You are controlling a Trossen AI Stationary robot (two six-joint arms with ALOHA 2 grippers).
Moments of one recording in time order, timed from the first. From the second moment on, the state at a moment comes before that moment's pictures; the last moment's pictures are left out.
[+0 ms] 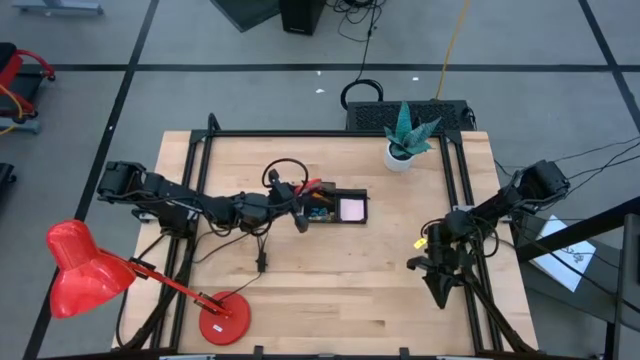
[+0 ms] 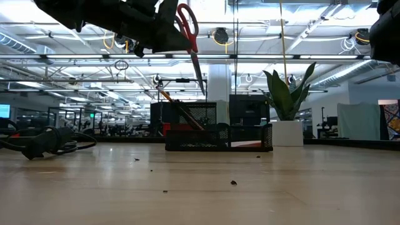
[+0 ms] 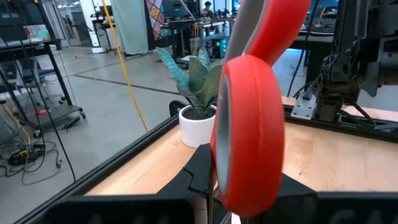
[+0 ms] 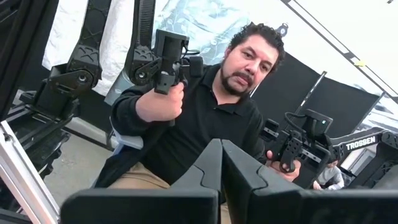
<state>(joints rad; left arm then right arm) -0.12 1.46 0.70 0.66 -0.63 -0.03 0.38 1.35 0.17 1.52 -1.05 -0.28</state>
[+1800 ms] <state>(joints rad) 0.04 1.62 0.70 0.58 -0.53 -0.15 0.37 1.35 0.17 1.51 -0.84 -0.25</state>
